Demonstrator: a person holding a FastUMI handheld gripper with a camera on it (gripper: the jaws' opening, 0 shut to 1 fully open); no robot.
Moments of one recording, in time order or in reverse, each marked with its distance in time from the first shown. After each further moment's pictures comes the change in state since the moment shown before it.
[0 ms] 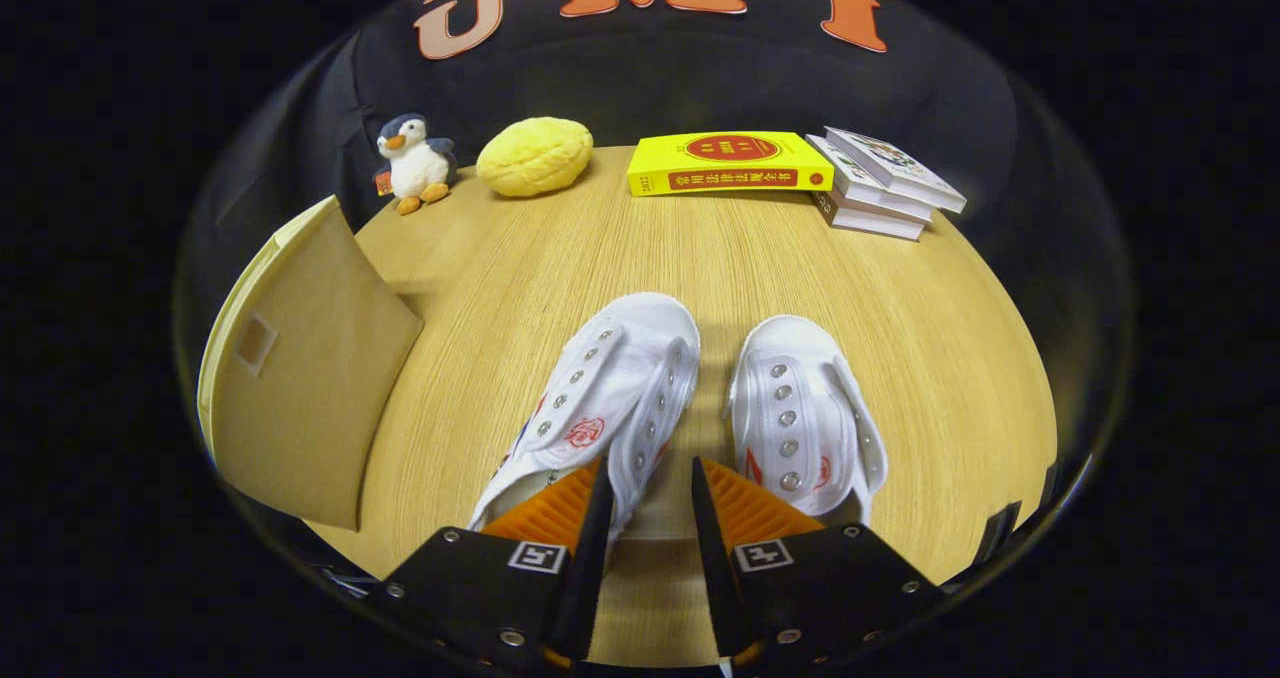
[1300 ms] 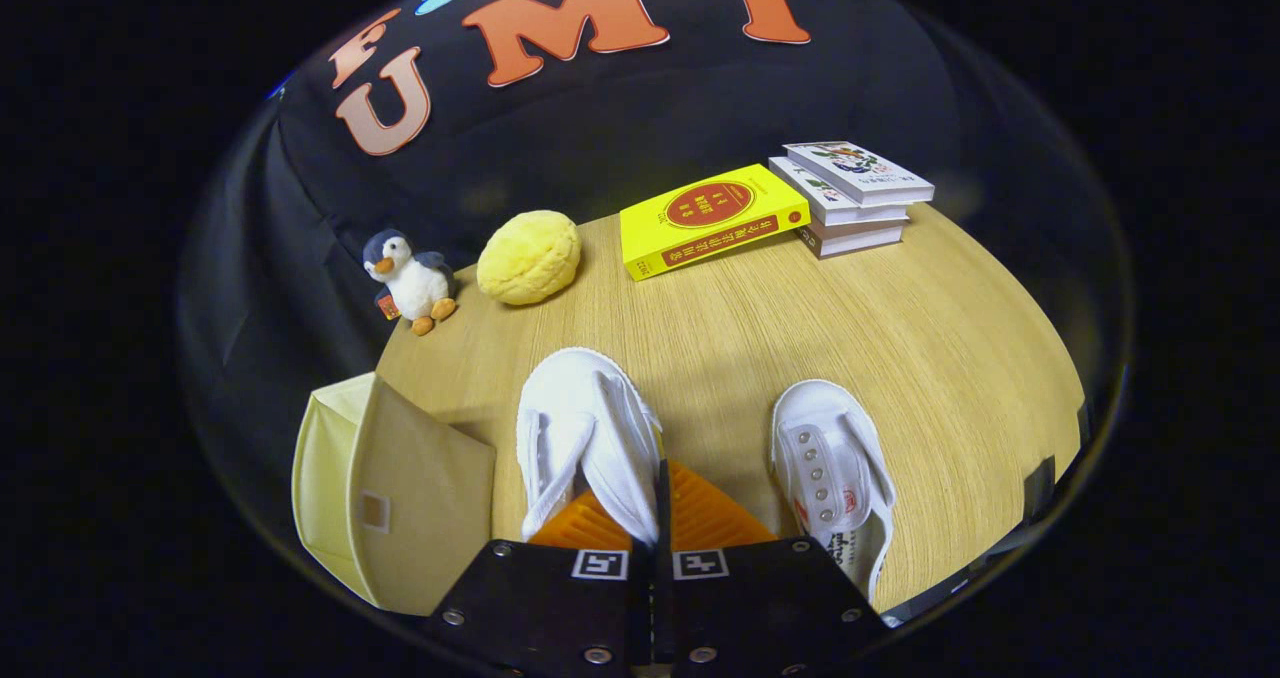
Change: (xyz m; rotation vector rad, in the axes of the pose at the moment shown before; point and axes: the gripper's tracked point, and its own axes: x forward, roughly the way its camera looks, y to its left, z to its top) arm -0.061 0.041 0.094 0.279 -0.085 0.069
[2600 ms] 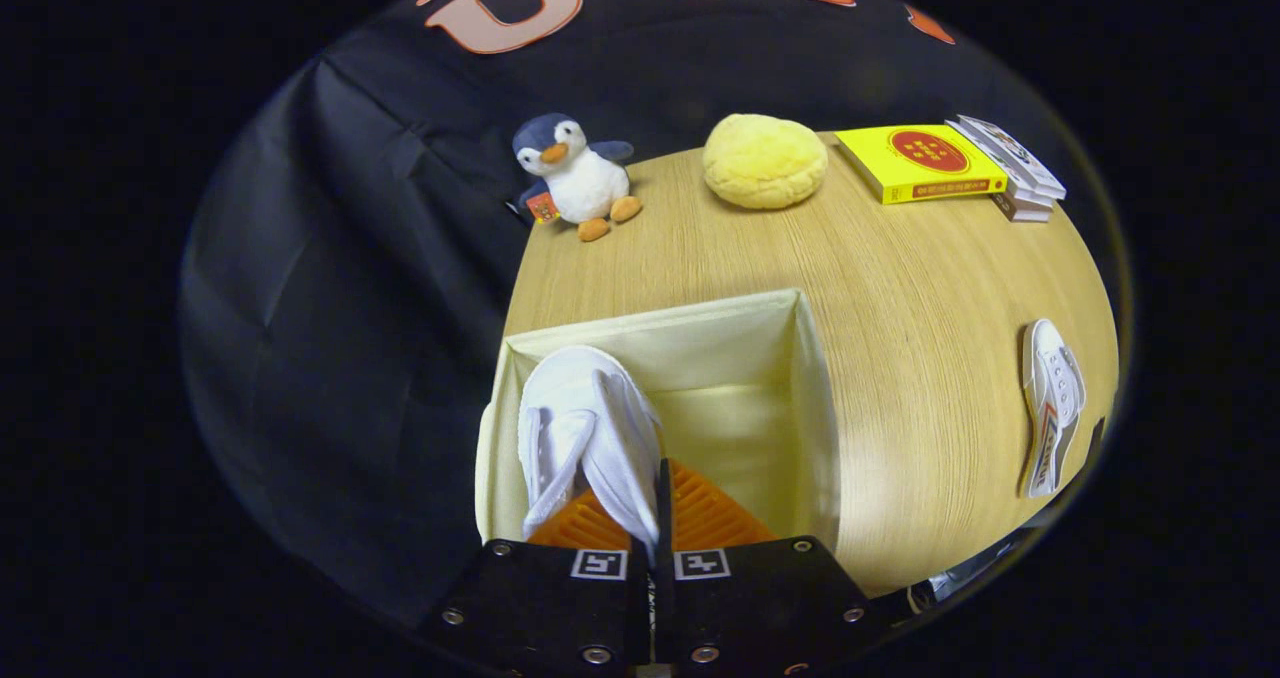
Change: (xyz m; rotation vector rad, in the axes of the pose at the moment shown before) arm 0.025 0.271 -0.079 -0.040 0.294 0.101
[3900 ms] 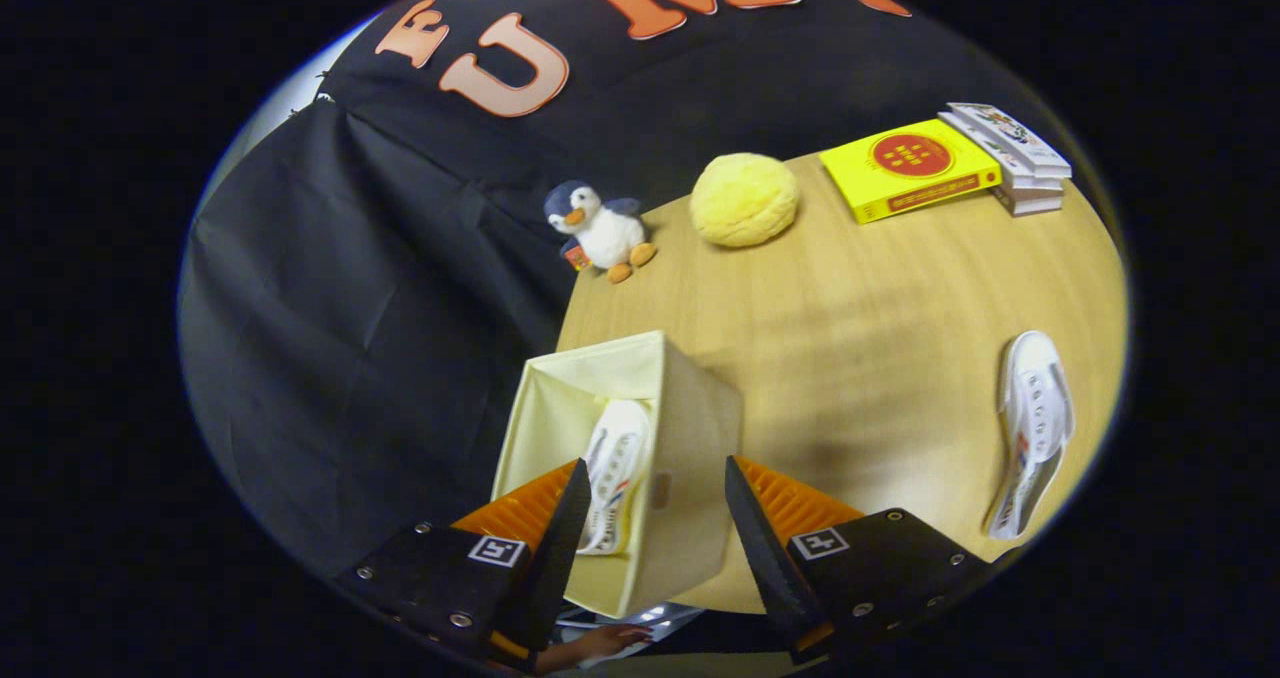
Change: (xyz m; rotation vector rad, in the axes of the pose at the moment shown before) arm -0.095 -0.143 0.037 -0.027 -0.146 0.244
